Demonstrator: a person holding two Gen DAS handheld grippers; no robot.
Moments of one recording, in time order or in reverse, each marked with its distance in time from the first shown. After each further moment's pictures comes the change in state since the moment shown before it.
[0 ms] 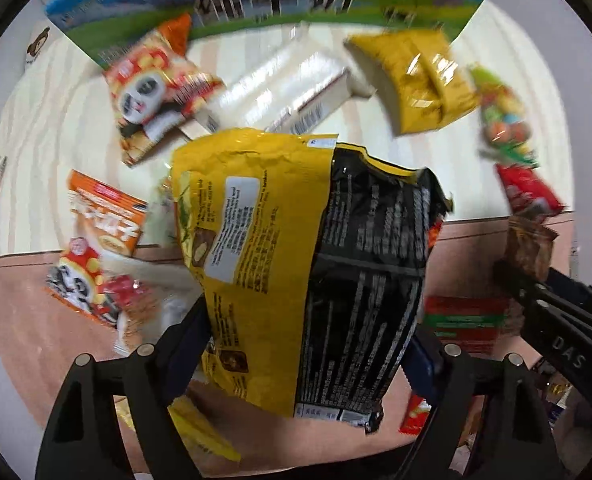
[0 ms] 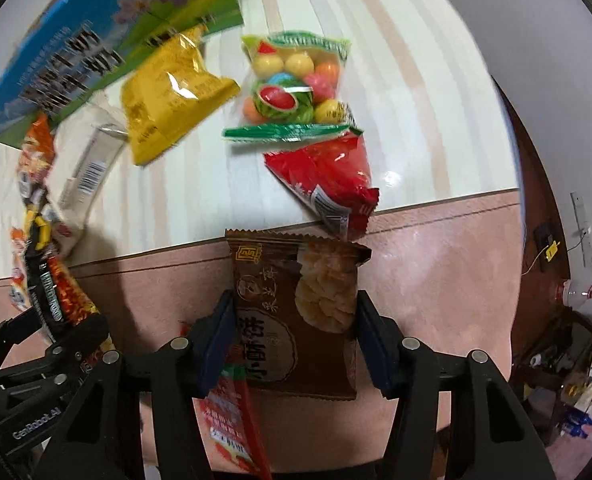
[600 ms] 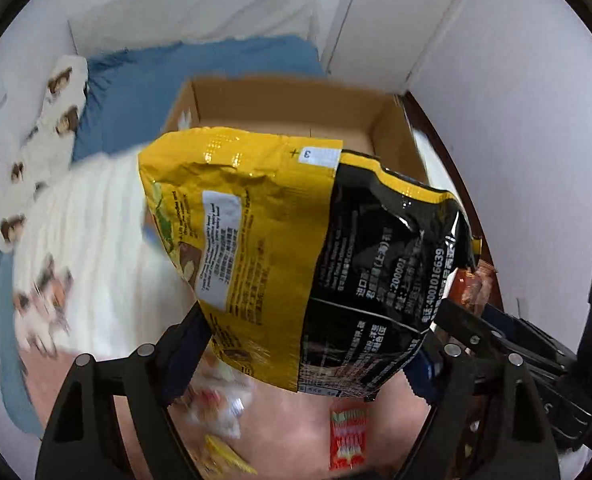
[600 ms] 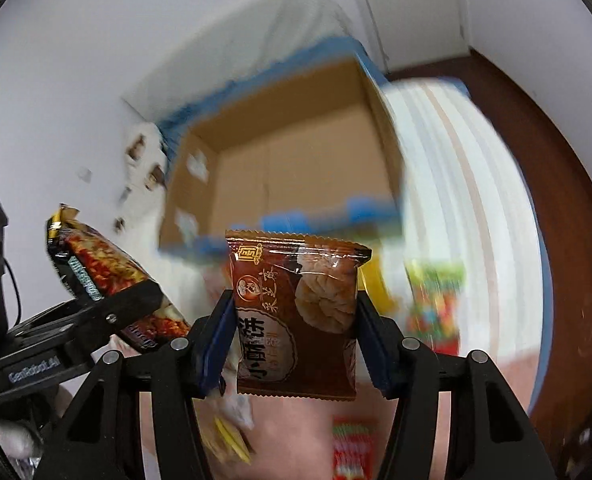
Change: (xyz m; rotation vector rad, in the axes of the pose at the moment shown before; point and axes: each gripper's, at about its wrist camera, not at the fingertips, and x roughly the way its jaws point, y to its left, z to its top) left arm -0.210 0.078 0.094 -0.089 -0.287 -0.107; right arm -0.169 0.058 0.122 -0.100 -0.259 0.385
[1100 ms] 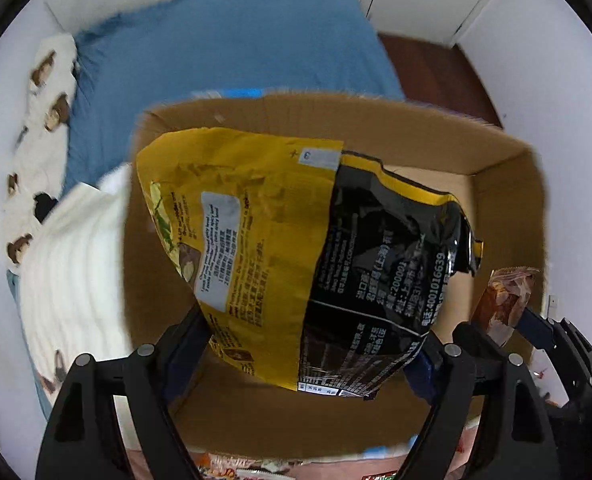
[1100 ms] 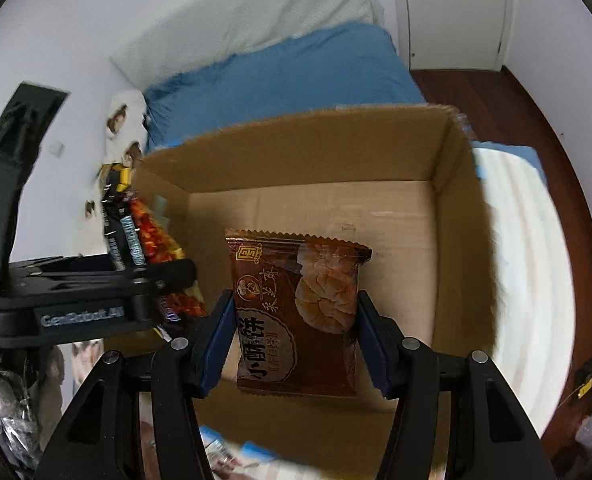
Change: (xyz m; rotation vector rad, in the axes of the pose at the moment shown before) left arm 0.198 0.022 0.148 -0.032 0.314 0.109; right arm 0.165 0.013 0.157 -0.129 0.159 -0.086
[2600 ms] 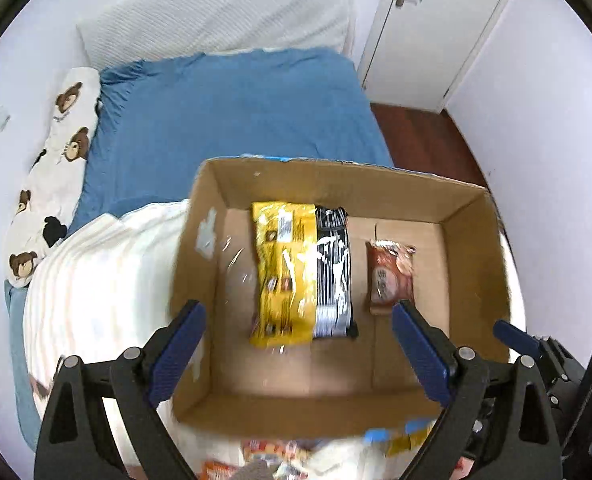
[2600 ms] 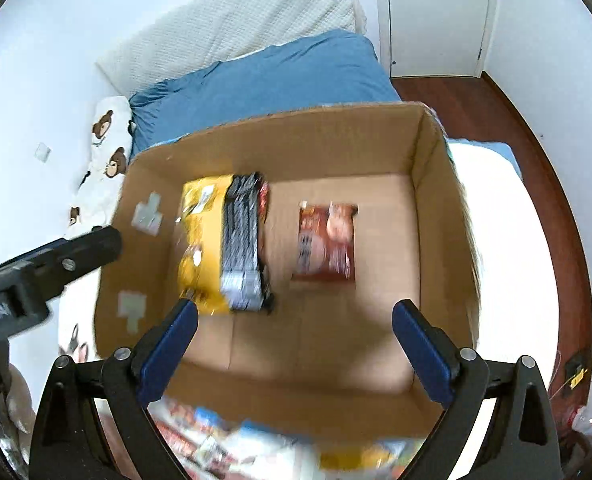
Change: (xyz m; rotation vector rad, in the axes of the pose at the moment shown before) left arm -0.090 0.017 -0.080 -0.031 -0.323 -0.025; right arm -0.064 0.018 -0.053 0.027 -0.103 -0.056
